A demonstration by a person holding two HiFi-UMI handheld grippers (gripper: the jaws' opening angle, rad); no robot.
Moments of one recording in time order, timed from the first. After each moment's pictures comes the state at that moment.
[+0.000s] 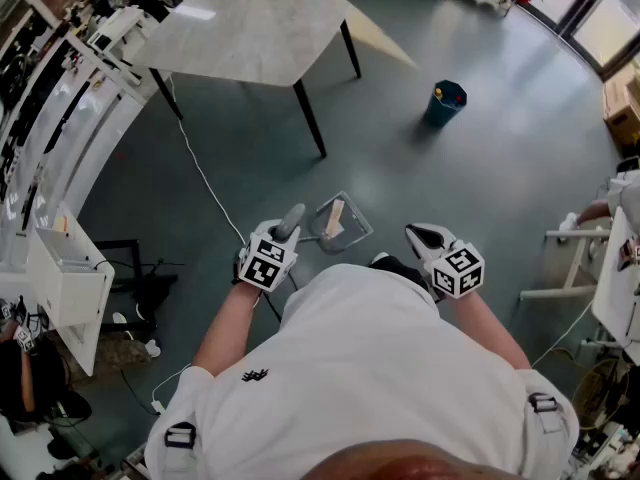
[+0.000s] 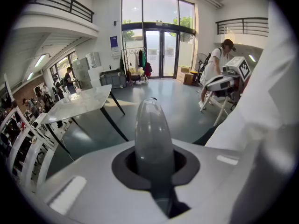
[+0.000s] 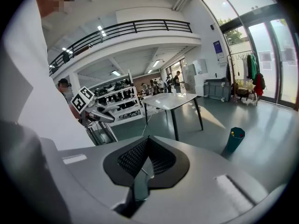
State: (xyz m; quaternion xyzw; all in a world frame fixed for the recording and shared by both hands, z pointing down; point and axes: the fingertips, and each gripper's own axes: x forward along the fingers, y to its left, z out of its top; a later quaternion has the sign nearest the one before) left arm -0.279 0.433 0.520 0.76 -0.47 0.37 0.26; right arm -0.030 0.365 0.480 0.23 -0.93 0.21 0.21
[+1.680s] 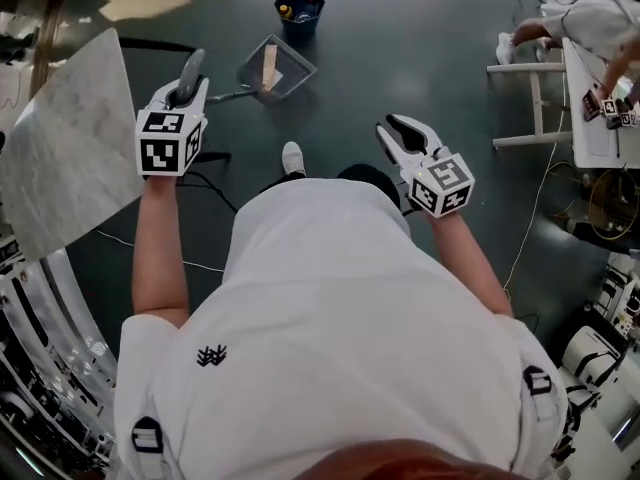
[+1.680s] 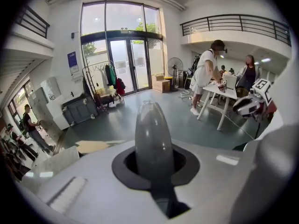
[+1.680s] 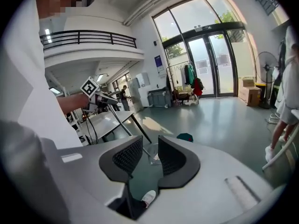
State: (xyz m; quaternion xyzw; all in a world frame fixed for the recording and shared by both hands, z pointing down) left arm -0.211 -0.226 0.465 0.85 -0.36 0.37 0.10; right arm 0.076 -0.041 0.488 0.51 -0.82 0.24 0.13
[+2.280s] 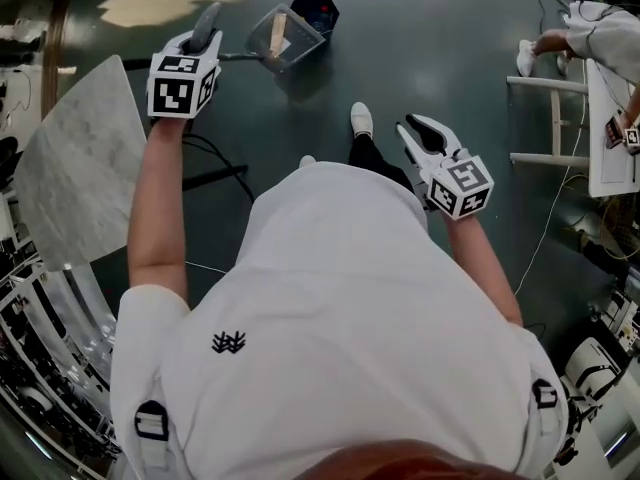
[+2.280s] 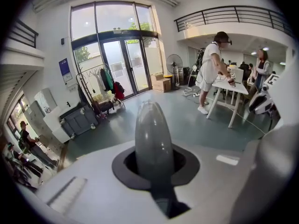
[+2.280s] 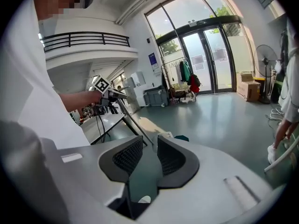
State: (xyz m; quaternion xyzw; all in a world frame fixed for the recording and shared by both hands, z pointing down) left arm -0.130 -0.417 0.464 0.85 -0.35 0.39 0.05; right arm 0.138 -0.148 0.497 0.51 -0.81 0.26 0.12
